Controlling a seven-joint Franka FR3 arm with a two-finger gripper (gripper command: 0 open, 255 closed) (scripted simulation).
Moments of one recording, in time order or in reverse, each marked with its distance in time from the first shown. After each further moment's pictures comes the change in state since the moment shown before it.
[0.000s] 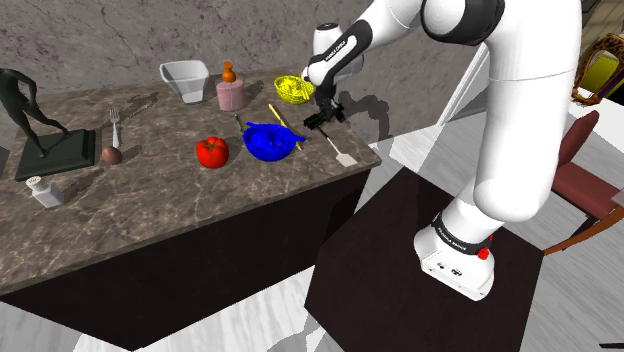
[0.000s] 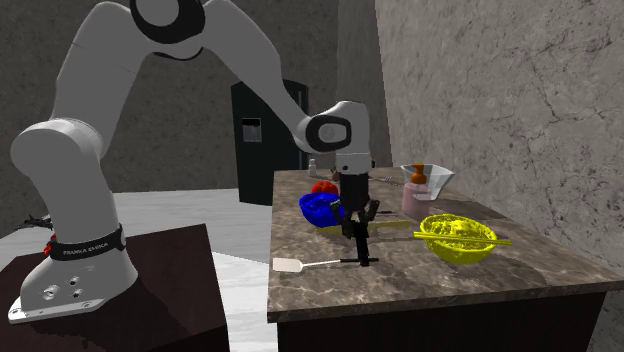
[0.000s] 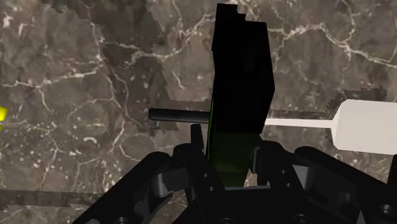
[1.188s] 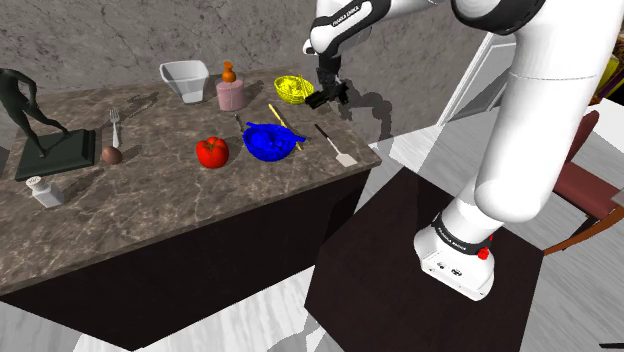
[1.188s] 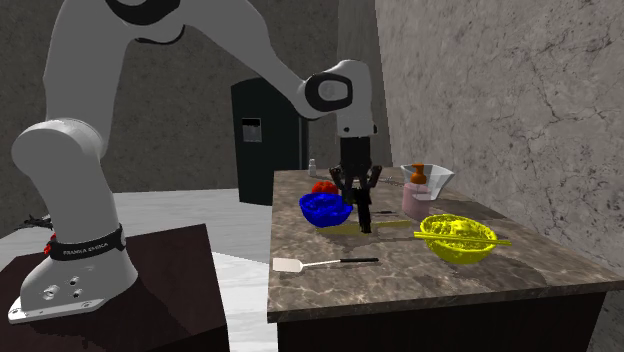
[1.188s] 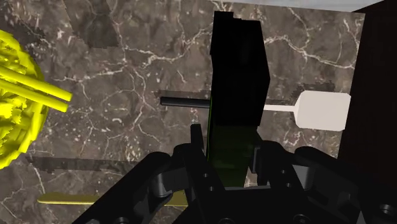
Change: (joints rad) arm 0.018 -0.151 -0.014 0.042 -0.022 -0.191 -0.008
